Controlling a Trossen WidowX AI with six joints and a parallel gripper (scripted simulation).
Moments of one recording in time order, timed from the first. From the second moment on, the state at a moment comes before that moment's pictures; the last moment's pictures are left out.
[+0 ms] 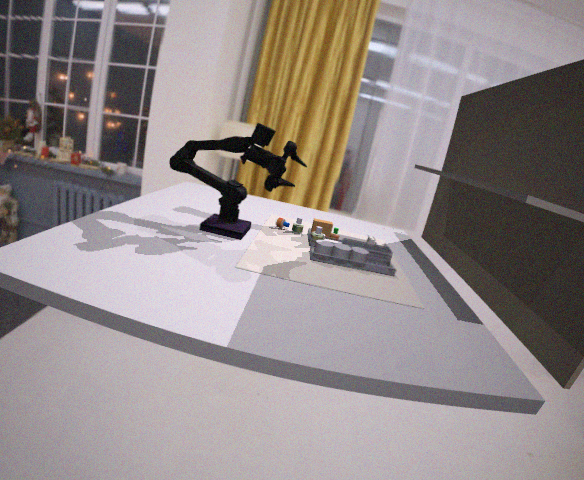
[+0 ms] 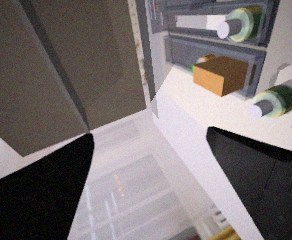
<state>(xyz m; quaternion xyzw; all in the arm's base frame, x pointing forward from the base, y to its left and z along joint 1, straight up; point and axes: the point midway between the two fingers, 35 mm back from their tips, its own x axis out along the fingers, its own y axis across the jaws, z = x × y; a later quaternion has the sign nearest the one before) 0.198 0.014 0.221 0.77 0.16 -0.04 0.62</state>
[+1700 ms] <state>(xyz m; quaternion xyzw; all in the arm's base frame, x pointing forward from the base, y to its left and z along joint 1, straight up) 0.270 0.094 0.088 0.05 0.70 -0.04 0.72</state>
